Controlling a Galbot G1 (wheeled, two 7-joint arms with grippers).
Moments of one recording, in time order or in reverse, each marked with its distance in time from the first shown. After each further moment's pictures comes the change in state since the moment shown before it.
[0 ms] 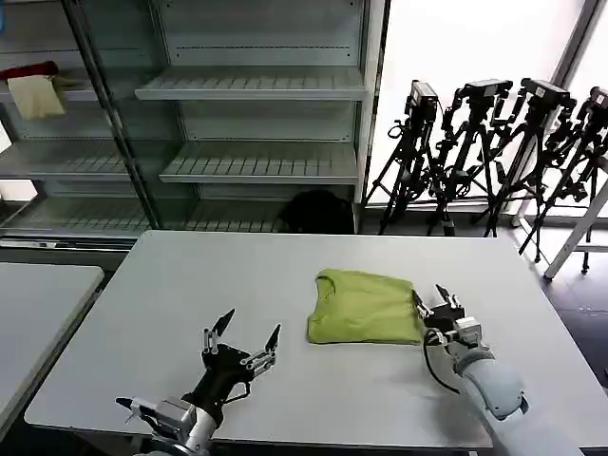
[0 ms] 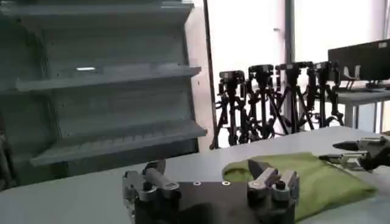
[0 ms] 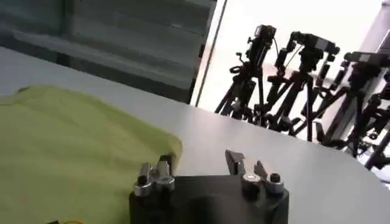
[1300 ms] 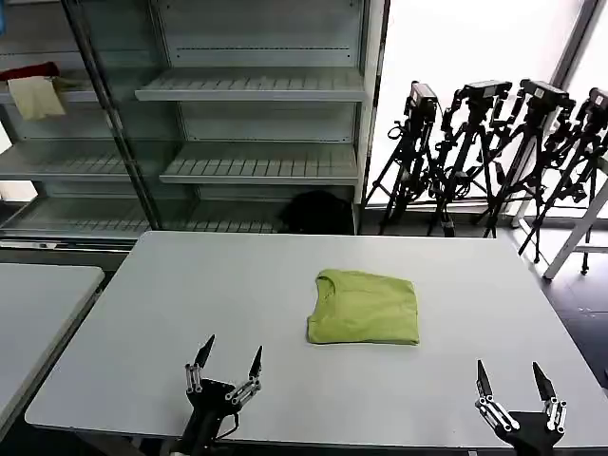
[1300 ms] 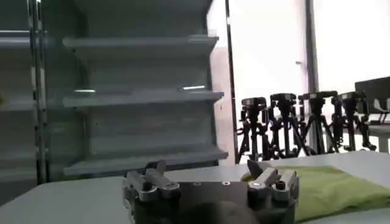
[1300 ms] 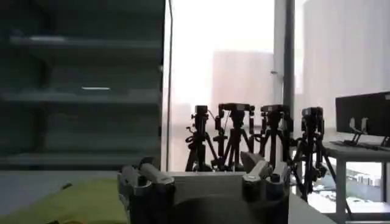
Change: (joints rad) left arm 0.204 -0.064 -0.026 0.148 0.135 -0.475 -0.039; right arm -0.995 0.086 0.376 0.516 -0.011 0.715 0.199
